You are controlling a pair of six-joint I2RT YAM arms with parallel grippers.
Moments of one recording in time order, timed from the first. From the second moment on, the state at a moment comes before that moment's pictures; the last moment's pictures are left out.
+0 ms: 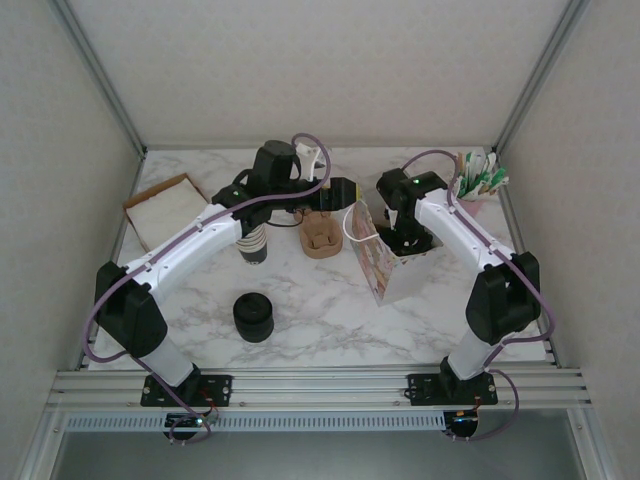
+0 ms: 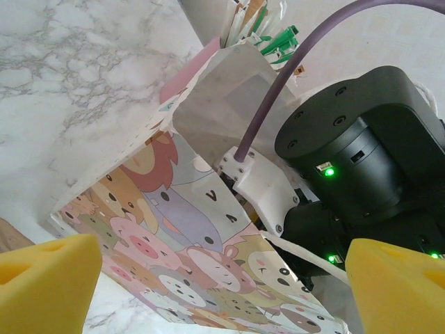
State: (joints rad) left arm -0.60 1.62 1.48 -0.31 0.48 -0.60; right arm 0.46 1.68 1.48 -1.38 0.02 0.29
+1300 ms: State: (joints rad) left arm -0.60 1.62 1.48 -0.31 0.48 -0.60; right arm 0.46 1.66 1.52 -1.41 0.01 0.29
